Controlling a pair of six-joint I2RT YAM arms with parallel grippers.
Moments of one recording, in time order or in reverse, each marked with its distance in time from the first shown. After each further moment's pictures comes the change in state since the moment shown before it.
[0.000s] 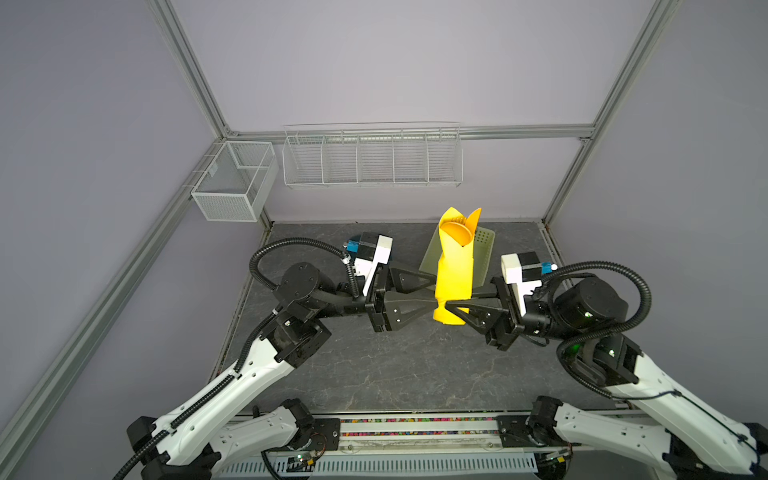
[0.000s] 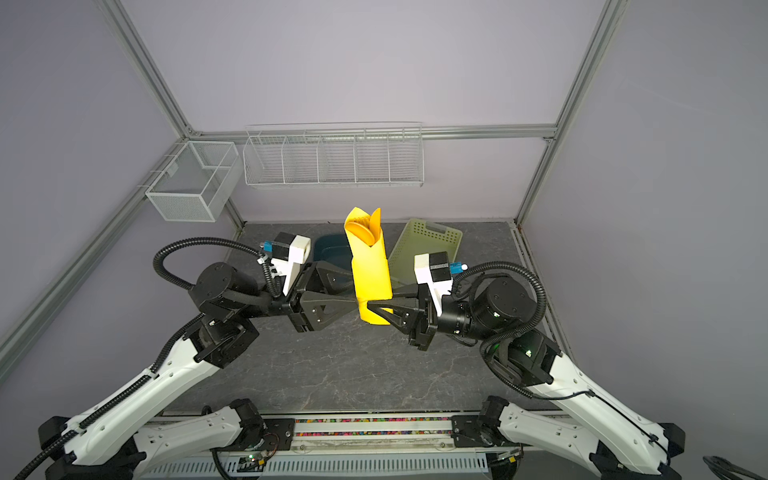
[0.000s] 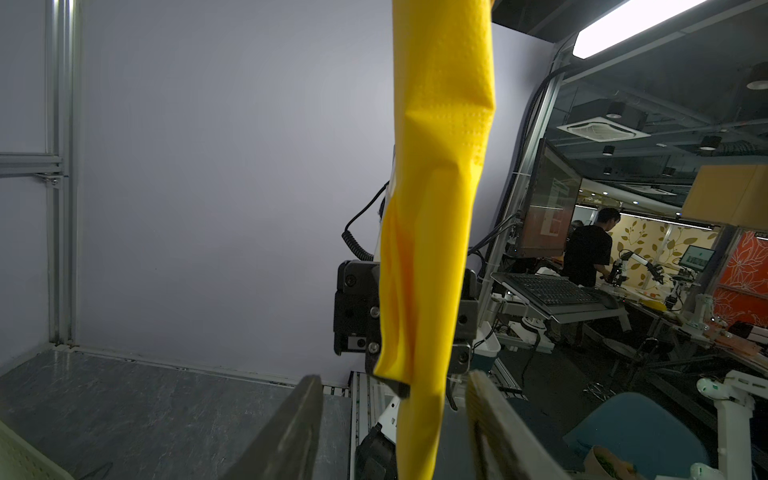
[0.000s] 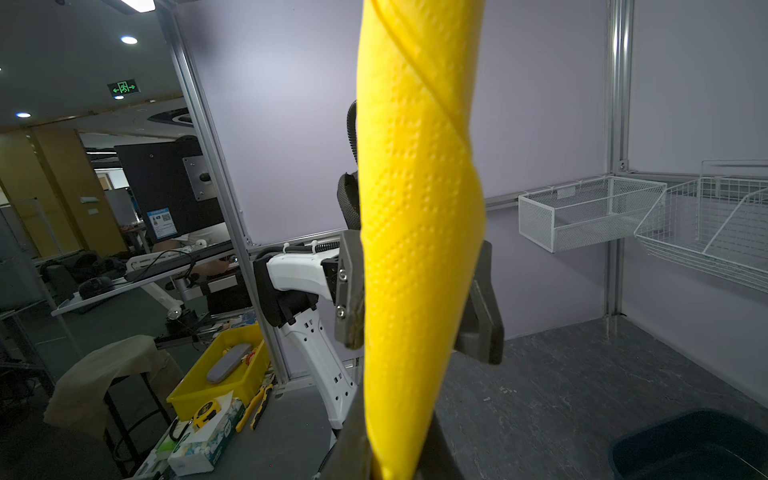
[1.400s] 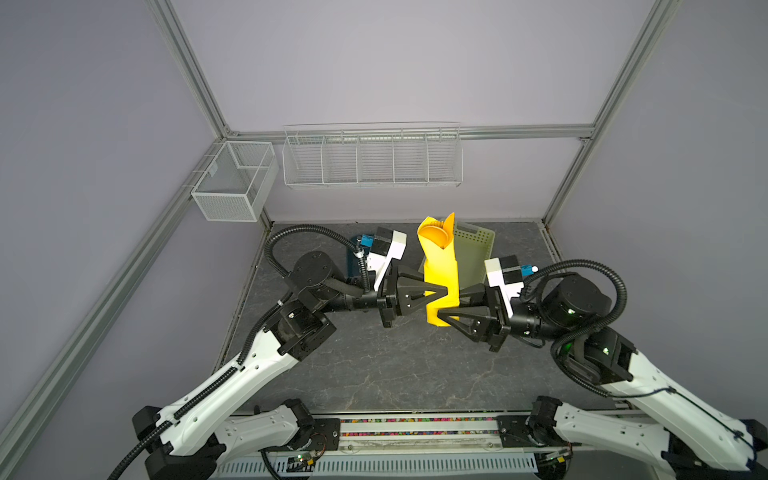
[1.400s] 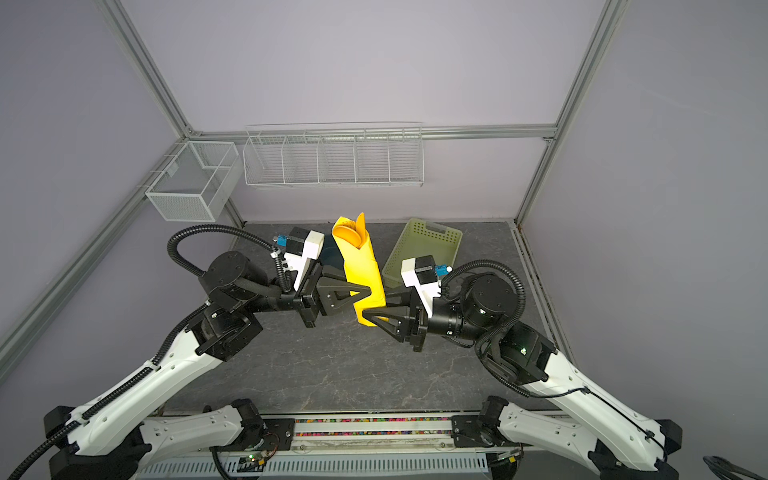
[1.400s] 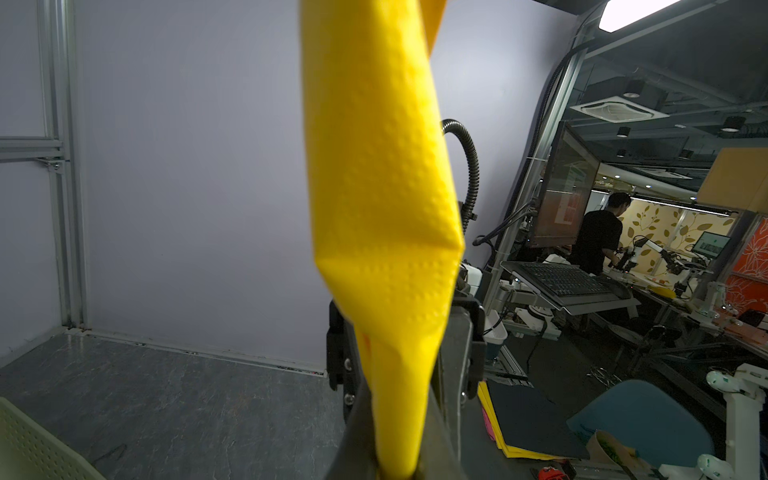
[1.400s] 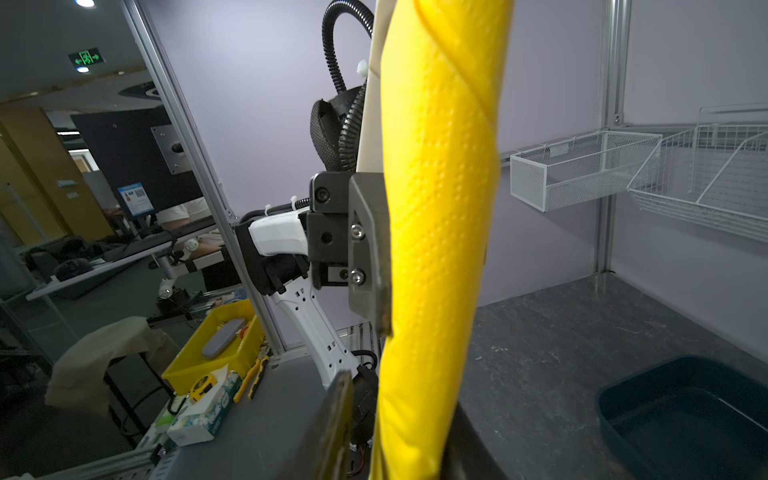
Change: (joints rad) left arm -0.033 0.054 0.101 -0.140 -0.048 0.080; right arm 0.007 0.008 -0.007 -0.110 0.035 -0.035
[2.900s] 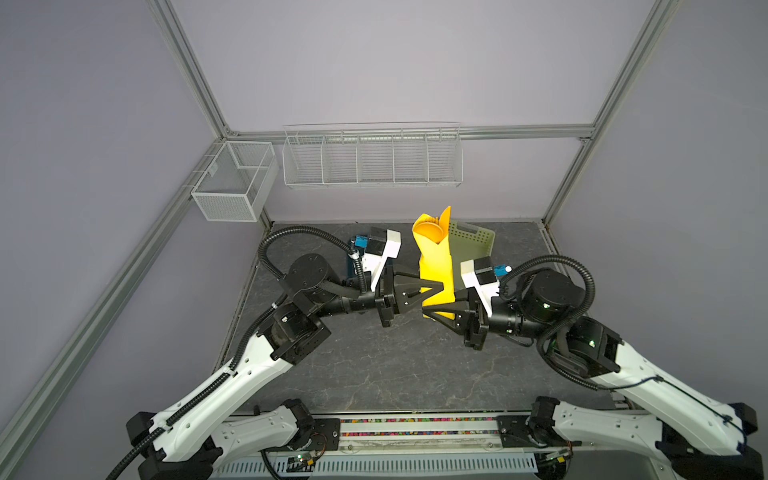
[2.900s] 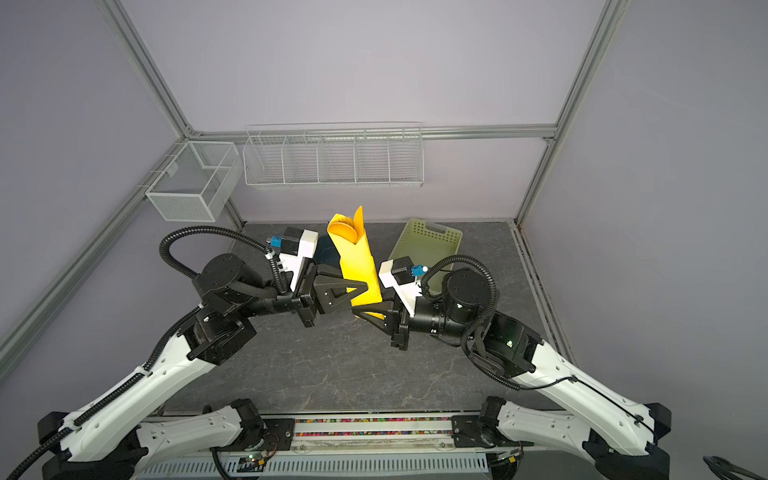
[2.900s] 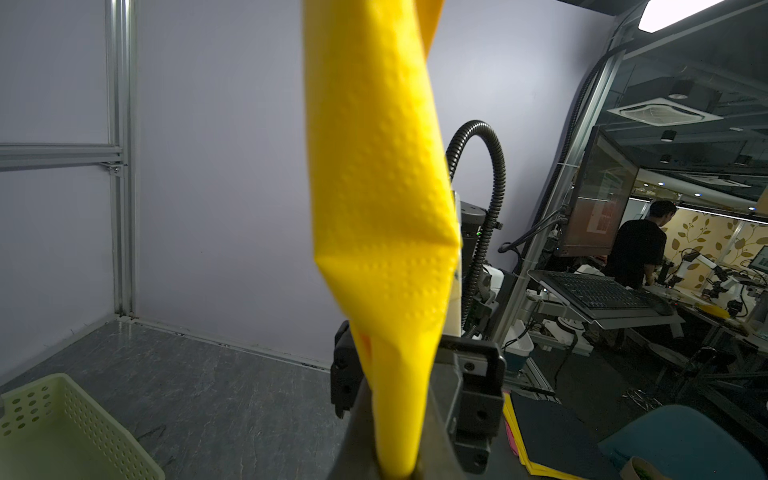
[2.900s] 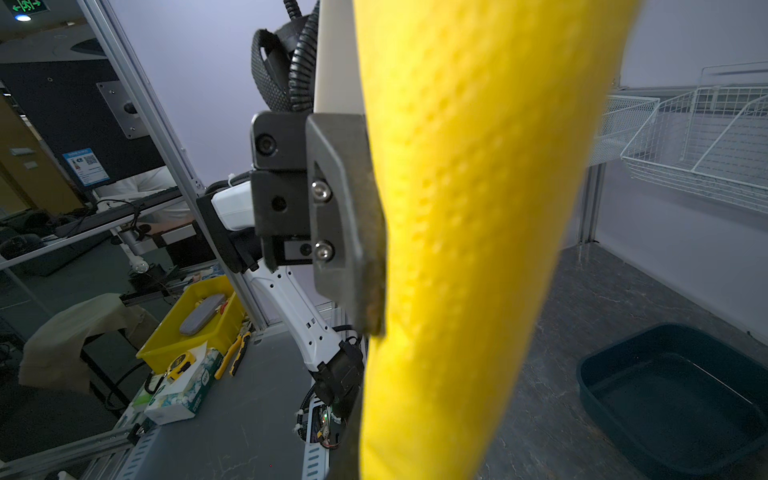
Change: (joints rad) left arm -0.003 -0.031 0.000 -0.053 -0.085 0.028; right arm 0.058 0.090 0.052 -0.075 0.068 -0.071
